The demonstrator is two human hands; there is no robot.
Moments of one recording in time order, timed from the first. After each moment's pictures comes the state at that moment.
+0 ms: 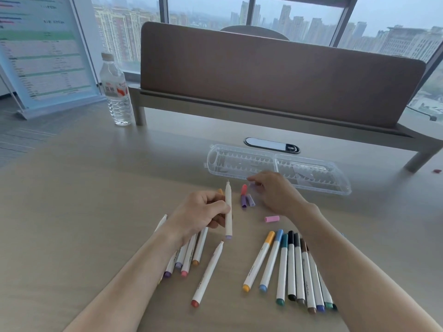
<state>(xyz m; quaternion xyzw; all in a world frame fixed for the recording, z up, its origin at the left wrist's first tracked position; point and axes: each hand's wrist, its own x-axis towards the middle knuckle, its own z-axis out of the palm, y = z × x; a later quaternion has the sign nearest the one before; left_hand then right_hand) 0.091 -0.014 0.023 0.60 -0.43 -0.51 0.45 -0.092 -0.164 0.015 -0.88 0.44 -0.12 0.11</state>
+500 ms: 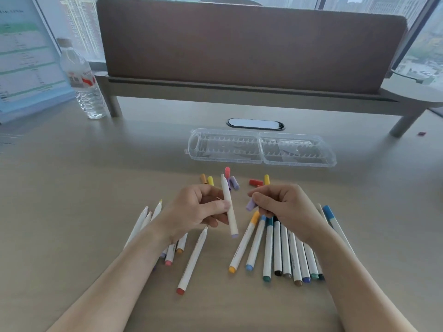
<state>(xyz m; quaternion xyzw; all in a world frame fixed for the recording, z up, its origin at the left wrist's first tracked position) 0.070 -0.005 0.024 0.53 -0.49 -0.56 0.41 -0.152 -0.068 0.017 -0.68 0.42 -0.30 0.53</state>
